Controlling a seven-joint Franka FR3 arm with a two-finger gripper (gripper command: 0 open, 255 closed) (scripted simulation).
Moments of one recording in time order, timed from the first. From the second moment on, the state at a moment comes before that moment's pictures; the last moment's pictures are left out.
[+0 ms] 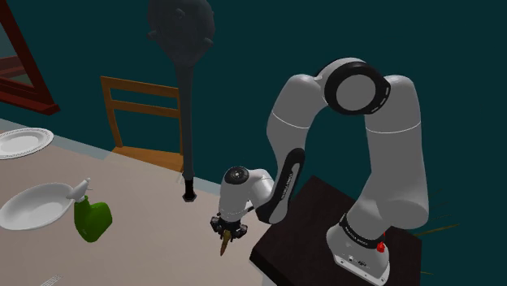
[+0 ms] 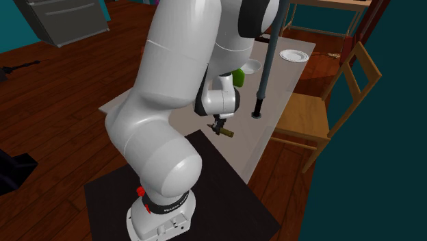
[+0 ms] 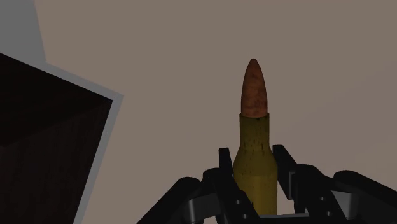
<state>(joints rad) 0.22 0.57 0.24 -2.46 -0.68 2.97 2.19</state>
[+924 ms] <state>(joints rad) 0.09 0.44 0.39 -2.52 -0.57 2.88 2.10</state>
